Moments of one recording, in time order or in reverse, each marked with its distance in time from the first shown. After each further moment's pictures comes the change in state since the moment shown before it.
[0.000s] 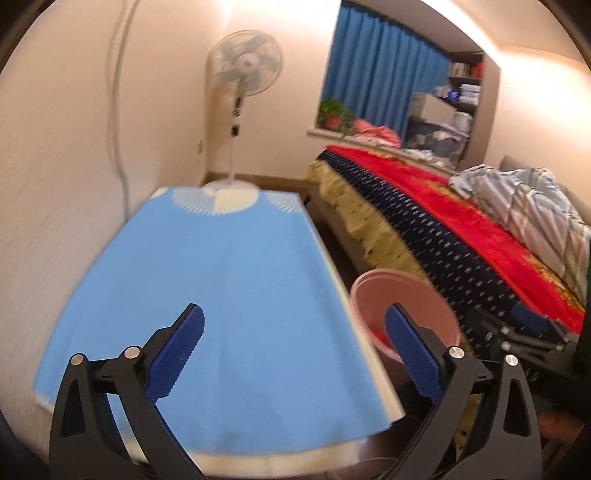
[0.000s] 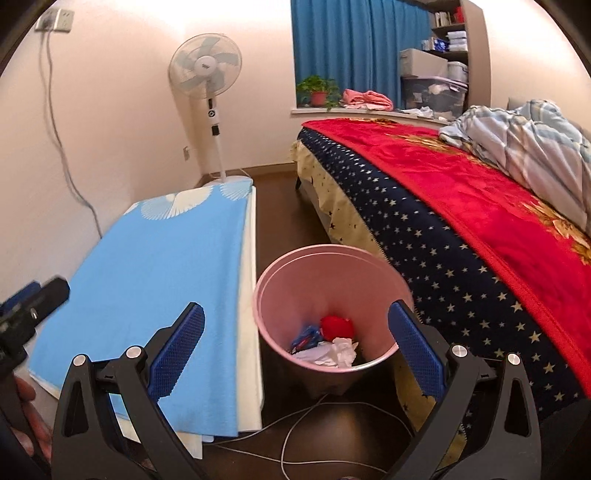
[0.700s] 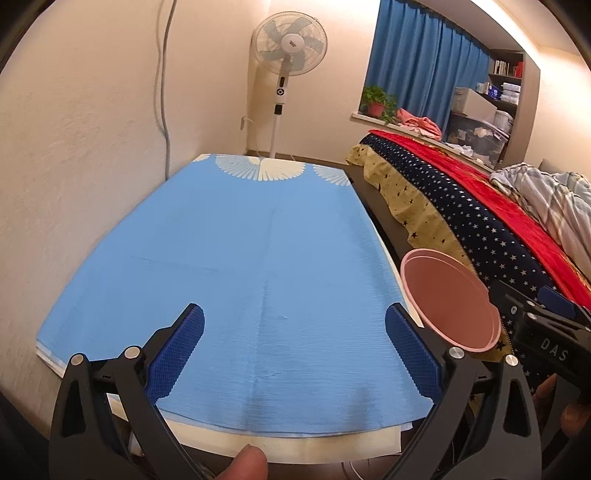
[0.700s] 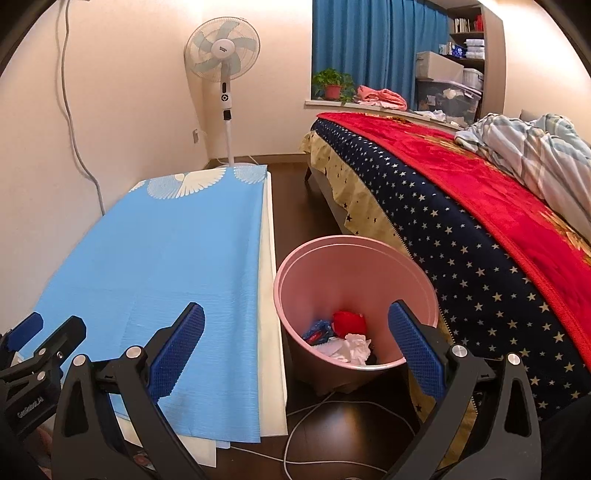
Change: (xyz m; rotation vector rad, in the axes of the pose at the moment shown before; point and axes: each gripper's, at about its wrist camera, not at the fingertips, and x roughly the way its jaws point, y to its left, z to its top) left arm 0.024 0.025 -0.032 -0.067 0.049 0.115; right arm 0.026 0.036 -0.013 -0.062 0.034 -0.001
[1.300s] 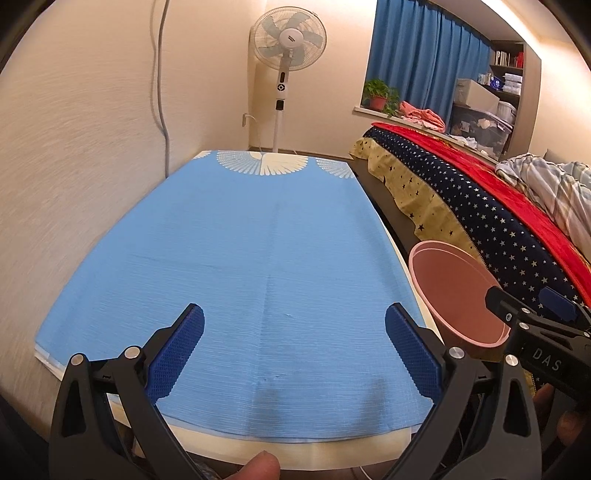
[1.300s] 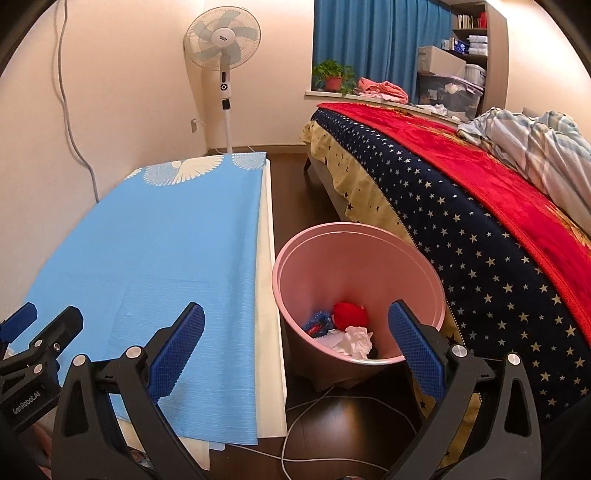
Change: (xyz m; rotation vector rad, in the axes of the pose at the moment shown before) left arm 0.011 -0.002 -0.004 0.023 0.013 0.021; right arm 0.018 0.004 -0.008 -0.009 0.026 -0.015
